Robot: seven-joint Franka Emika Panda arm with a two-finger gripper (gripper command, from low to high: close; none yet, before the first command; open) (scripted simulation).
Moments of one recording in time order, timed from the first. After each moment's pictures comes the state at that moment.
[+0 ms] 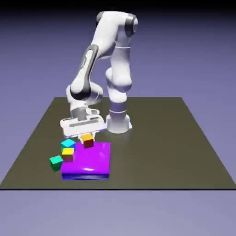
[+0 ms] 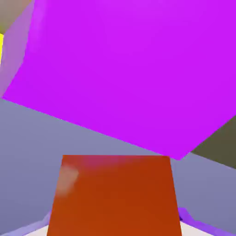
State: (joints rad) arm -1.34 -0.13 0.90 -2.66 1.84 2.59 1.59
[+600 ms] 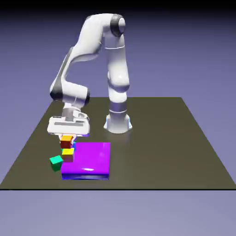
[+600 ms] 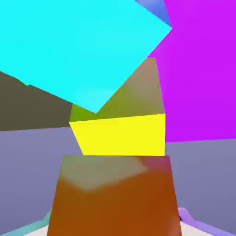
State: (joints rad) arm -1.35 0.19 0.83 -2.48 2.36 2.85 1.15
